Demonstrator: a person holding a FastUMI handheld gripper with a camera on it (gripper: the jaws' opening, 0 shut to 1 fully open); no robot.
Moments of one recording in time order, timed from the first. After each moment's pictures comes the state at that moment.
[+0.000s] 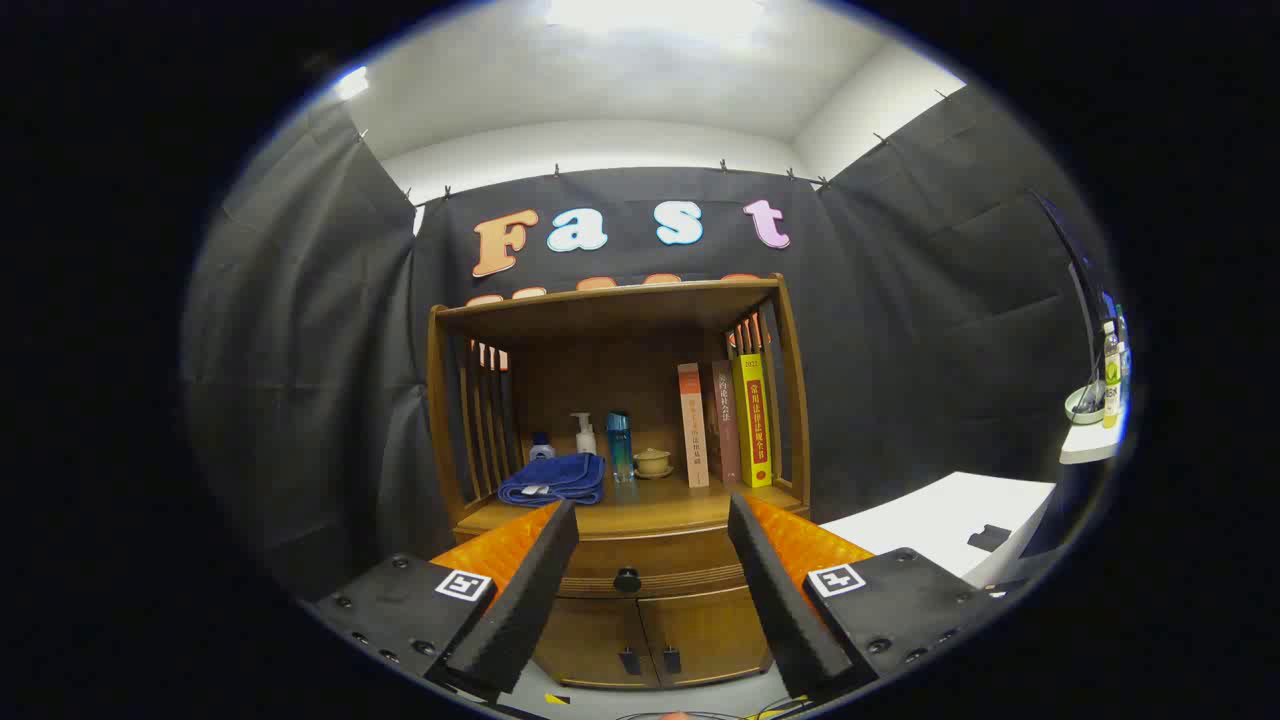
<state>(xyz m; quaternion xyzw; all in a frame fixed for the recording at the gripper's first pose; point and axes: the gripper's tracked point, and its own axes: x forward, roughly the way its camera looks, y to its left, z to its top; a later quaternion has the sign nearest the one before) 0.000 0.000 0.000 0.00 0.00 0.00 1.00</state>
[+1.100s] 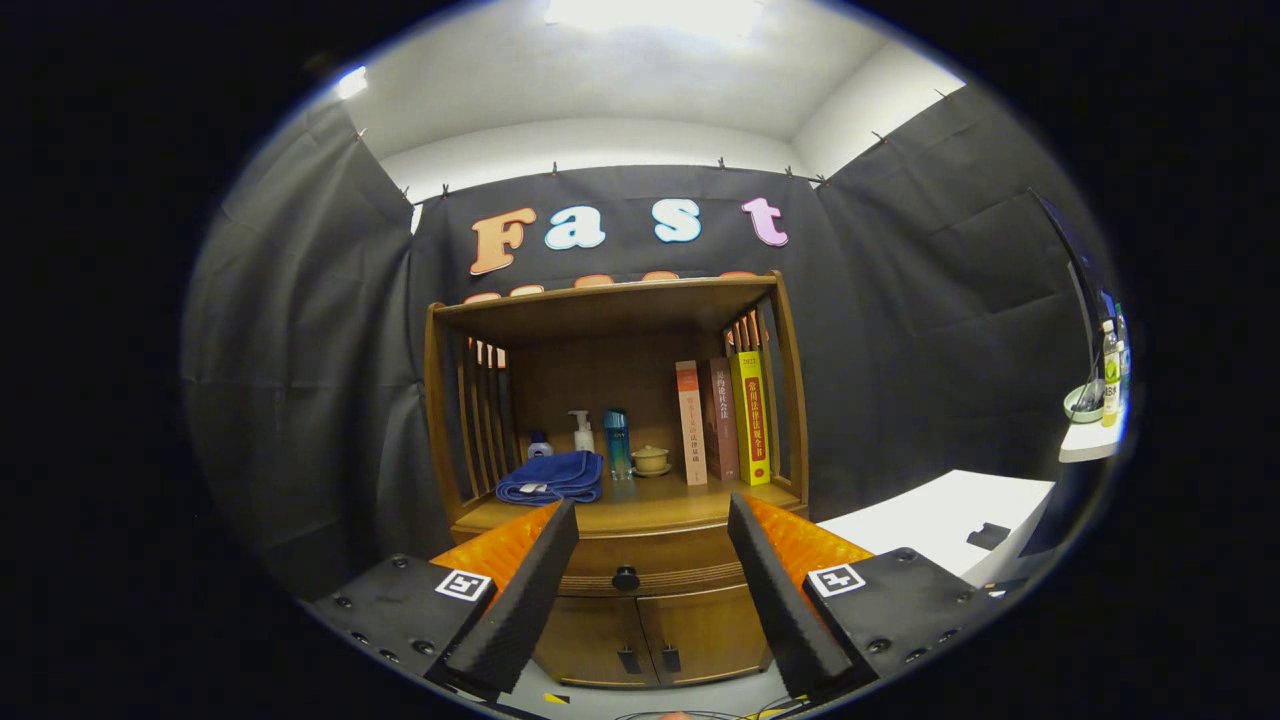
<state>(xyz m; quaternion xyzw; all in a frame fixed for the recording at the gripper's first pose) -0.003 -0.005 0.002 0.00 0.00 0.00 1.00</state>
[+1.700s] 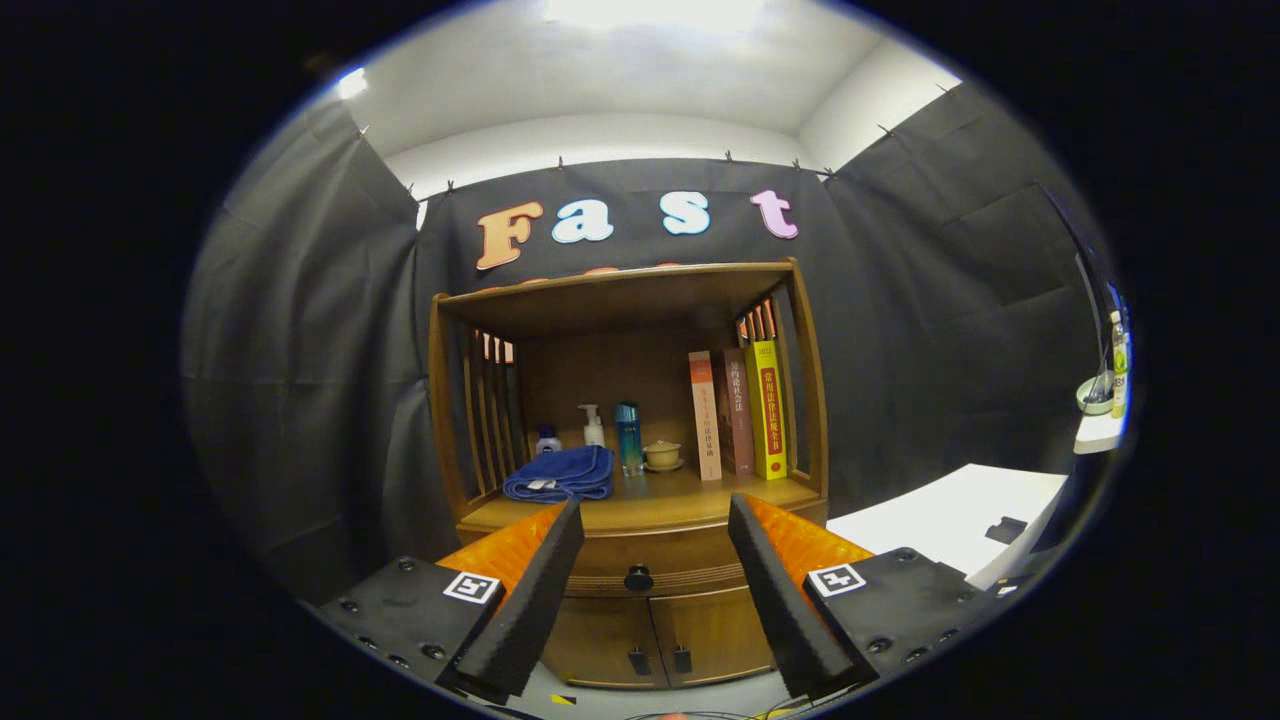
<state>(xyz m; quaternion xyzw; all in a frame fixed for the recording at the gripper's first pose) 0.023 0.018 -0.022 0.00 0.01 0.02 1.00</state>
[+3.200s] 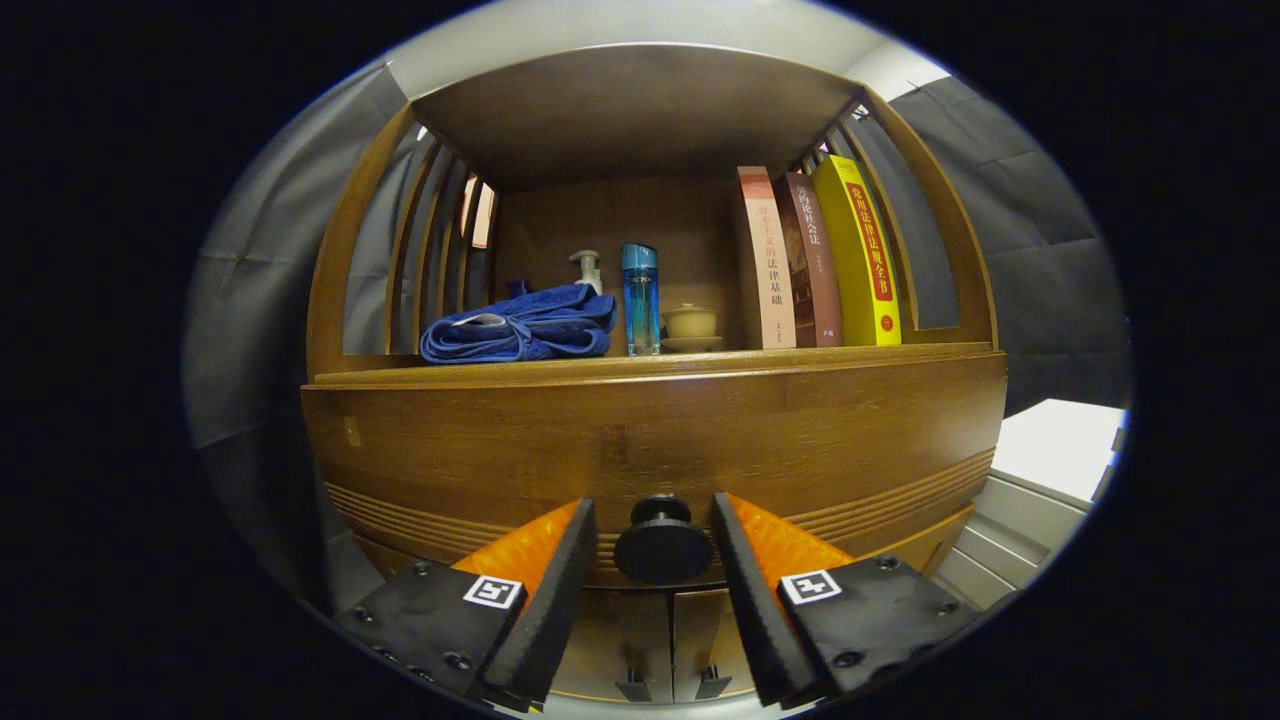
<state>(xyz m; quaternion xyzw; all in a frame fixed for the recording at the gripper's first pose) 0.212 0.046 -0.376 -0.02 0.15 0.04 0.99</state>
